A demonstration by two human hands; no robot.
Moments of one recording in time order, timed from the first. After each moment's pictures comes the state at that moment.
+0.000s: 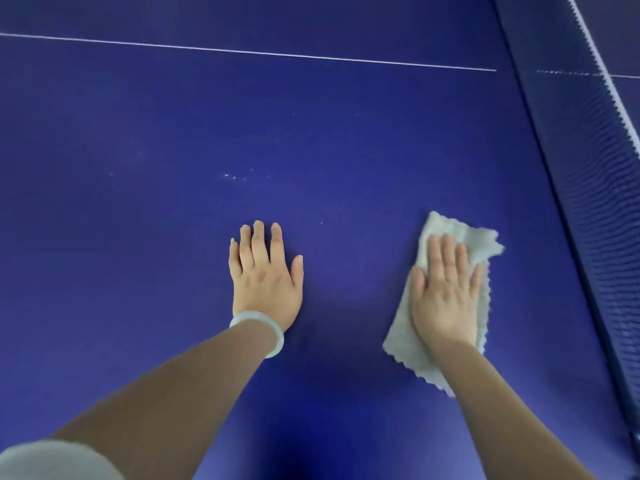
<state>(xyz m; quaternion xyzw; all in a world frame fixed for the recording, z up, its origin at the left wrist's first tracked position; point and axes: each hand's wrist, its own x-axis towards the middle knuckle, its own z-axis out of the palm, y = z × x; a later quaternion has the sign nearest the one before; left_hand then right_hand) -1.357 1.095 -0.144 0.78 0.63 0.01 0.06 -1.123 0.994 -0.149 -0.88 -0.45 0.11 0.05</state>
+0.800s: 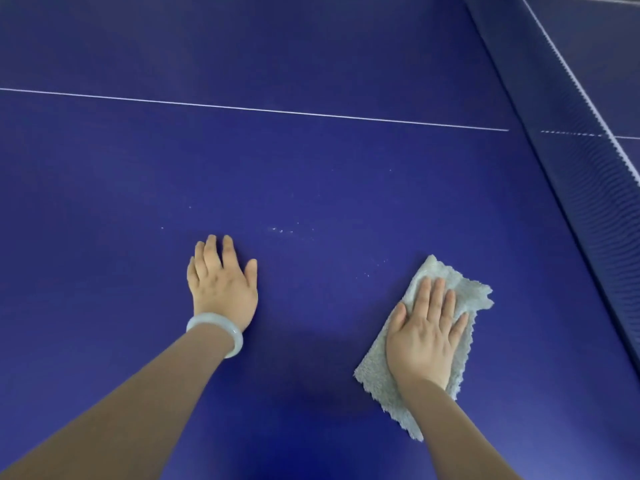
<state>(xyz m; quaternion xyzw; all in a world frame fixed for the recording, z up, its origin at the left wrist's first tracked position) -1.463 1.206 -0.133 0.71 0.69 0.05 0.13 -1.232 1.054 -0.155 -0.92 -0.37 0.07 0.07</state>
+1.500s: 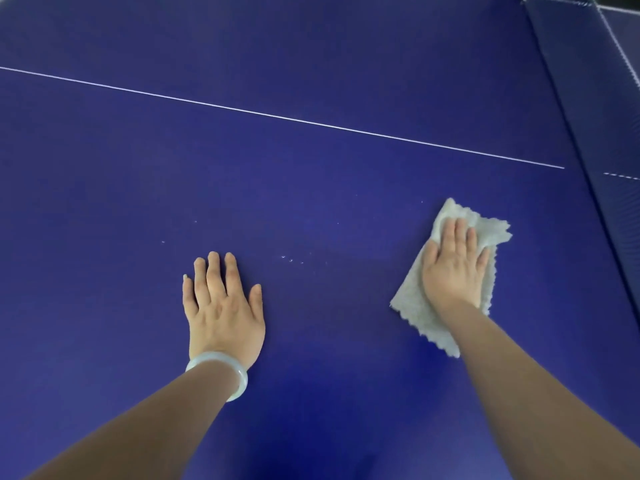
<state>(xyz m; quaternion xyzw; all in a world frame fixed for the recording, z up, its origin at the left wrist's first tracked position) -1.449 1.214 -0.148 0.69 0.72 0.03 0.05 -1.121 1.225 -0.146 -0.88 -0.47 0.09 0.07</state>
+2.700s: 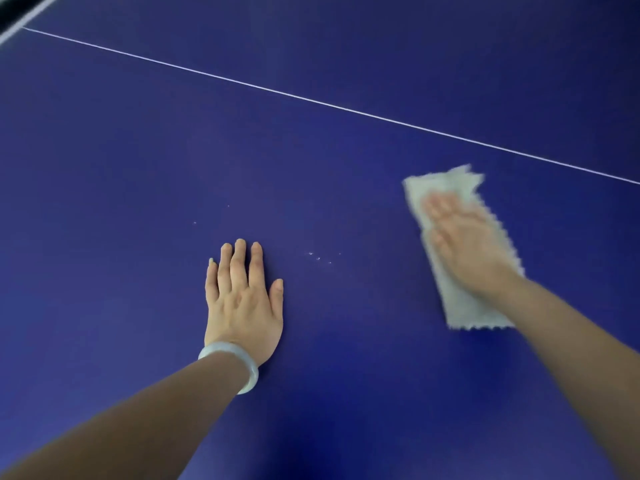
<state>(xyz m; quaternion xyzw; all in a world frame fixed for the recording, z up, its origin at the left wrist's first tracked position) -1.449 1.214 -0.150 0.68 0.73 0.02 0.04 -1.108 1.299 -0.135 -0.61 -0.79 0.04 0.00</state>
